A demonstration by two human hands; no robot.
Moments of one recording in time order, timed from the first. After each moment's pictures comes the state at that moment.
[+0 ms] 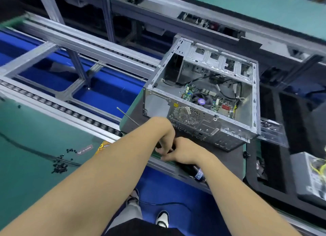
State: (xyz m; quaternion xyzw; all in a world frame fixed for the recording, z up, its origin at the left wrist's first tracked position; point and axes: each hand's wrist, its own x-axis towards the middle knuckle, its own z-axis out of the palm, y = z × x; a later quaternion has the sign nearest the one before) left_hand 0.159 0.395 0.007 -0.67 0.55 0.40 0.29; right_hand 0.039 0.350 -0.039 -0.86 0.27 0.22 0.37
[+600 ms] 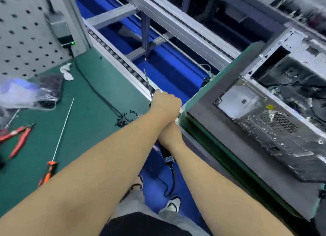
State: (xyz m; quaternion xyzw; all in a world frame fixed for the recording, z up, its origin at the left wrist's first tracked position) left_hand 0.256 0.571 -0.062 -0.92 0.36 0.12 0.11; right_hand 0.169 0.547 -0.111 -0.90 0.20 0.14 0.37
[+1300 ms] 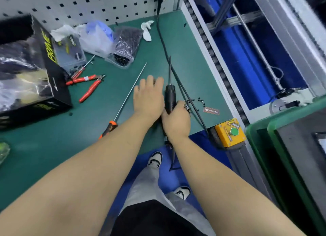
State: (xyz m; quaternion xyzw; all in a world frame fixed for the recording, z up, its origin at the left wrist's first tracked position) left_hand 0.265 0.823 -0.173 -0.99 -0.03 -0.03 -0.10; right_hand 0.225 0.730 -0.167 -0.92 0.17 0.15 0.31
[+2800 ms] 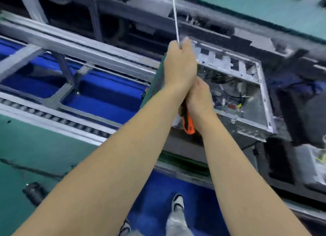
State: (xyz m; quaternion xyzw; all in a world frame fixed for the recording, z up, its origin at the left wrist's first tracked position) left_hand 0.220 0.380 0.105 -0.67 0.21 0.16 -0.69; right_hand 0.144 0.372 0.060 -0.68 0.34 -0.29 0.58
